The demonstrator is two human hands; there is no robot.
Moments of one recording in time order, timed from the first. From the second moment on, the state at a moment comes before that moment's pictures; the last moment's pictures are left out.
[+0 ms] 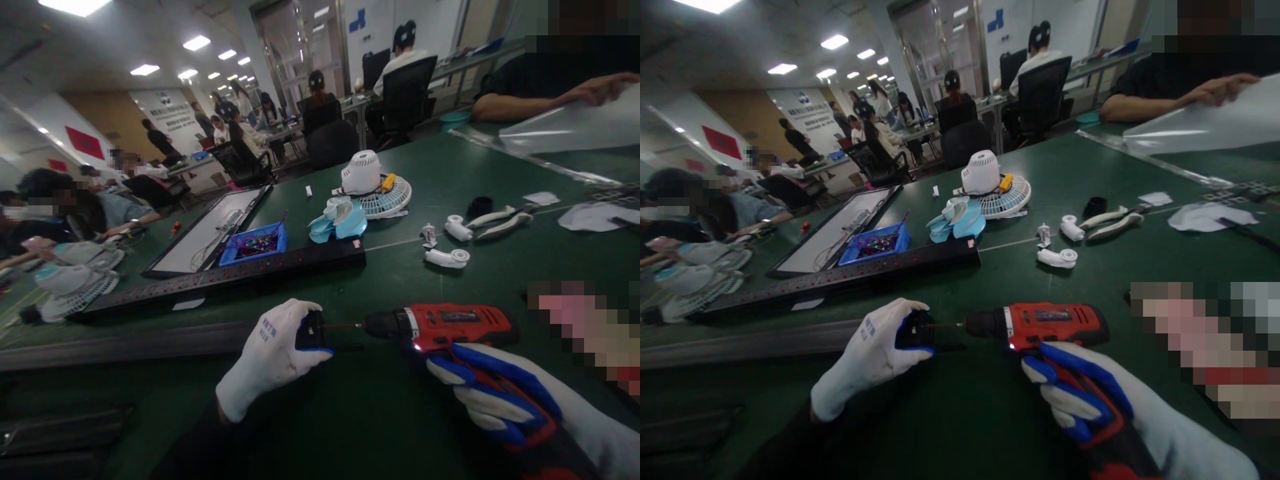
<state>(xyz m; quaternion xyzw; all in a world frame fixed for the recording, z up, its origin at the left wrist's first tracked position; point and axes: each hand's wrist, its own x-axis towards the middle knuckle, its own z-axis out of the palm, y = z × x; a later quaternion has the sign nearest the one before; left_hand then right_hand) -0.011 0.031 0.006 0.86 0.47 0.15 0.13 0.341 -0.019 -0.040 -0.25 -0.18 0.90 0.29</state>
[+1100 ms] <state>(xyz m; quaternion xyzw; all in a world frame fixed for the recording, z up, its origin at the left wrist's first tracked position) -0.014 0.032 0.003 0.87 0.46 0.13 0.13 0.345 -0.011 -0.042 -0.20 -0.11 0.93 0.28</state>
